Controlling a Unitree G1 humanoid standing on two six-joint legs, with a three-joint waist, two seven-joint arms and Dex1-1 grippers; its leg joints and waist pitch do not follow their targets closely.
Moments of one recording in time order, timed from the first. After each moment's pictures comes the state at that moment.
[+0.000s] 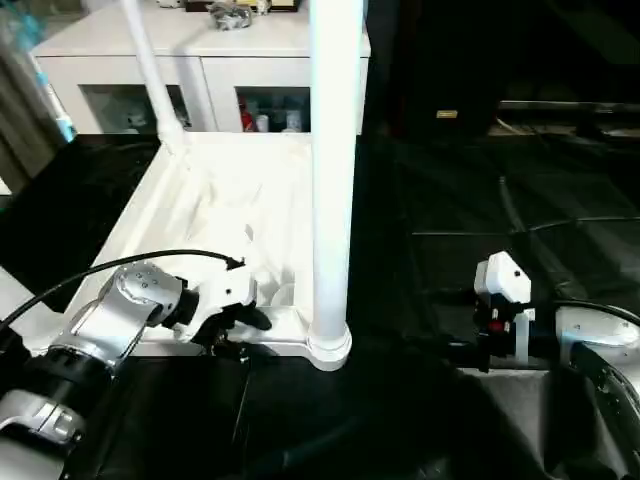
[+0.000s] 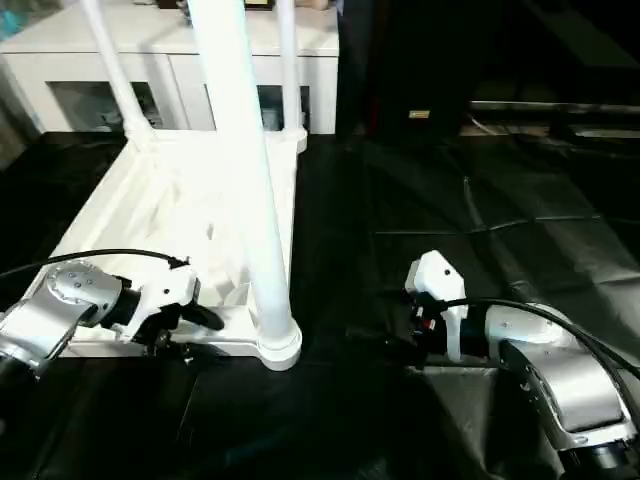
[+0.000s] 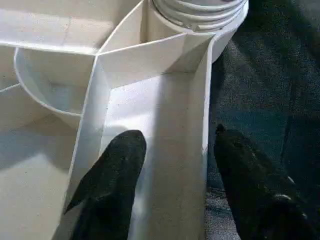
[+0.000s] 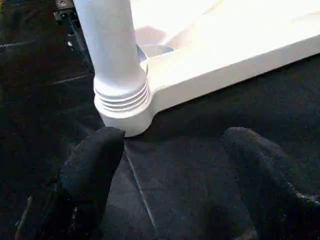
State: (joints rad) left arm -0.52 0.63 -0.39 0.45 -0.05 0.12 -1.35; right arm -0.15 -0.66 0.08 -0.13 0.37 0.43 1.05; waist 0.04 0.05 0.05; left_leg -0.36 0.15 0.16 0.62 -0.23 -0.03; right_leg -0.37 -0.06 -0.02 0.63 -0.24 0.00
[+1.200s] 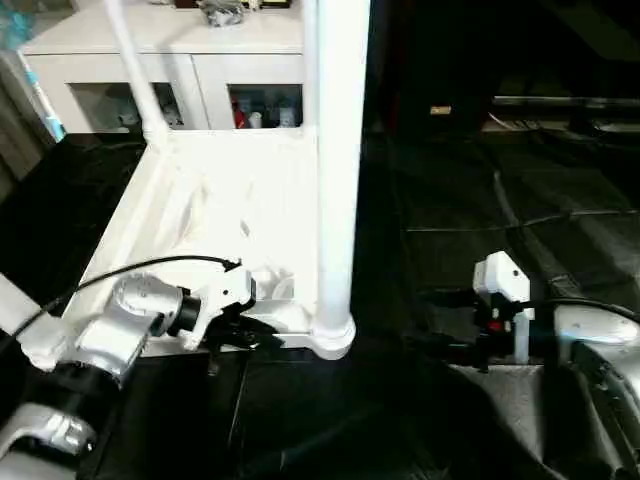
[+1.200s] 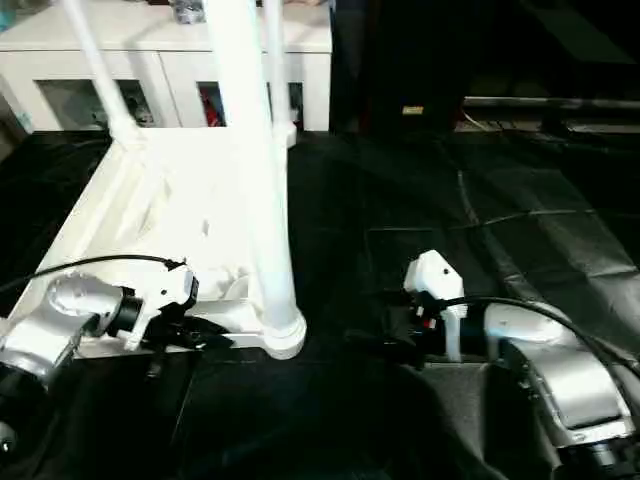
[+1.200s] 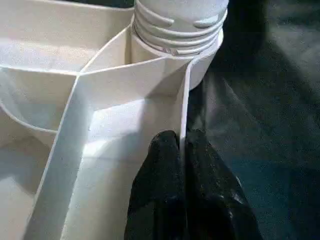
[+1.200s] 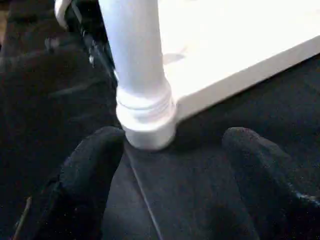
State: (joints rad) left arm -0.43 0.53 -0.30 0.41 -0.10 0.09 -1.27; right arm -0.17 -0.61 0.09 -0.09 0.39 0.43 1.04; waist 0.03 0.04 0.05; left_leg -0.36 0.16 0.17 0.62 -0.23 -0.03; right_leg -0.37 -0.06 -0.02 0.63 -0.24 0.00
